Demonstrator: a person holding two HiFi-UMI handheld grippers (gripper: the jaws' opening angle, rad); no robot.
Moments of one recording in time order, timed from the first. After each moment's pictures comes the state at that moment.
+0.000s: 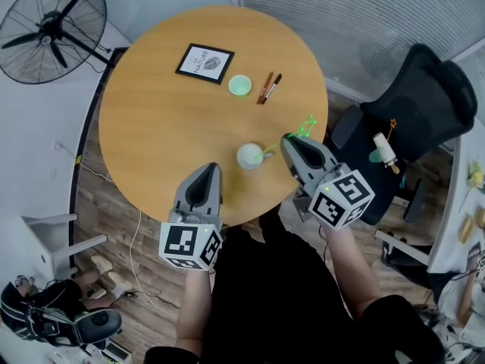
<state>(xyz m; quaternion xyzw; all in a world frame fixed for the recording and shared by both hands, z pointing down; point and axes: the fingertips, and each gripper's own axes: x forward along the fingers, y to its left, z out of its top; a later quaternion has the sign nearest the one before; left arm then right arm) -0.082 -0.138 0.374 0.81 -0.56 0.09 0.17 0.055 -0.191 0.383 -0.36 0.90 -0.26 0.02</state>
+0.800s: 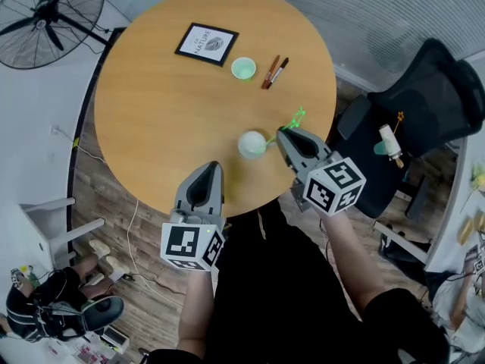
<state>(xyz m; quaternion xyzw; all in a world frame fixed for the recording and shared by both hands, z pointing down) -0.090 -0.127 0.405 0.79 -0.57 0.11 0.20 0.032 -0.197 0.451 -0.34 0.89 -0.29 -0.05</state>
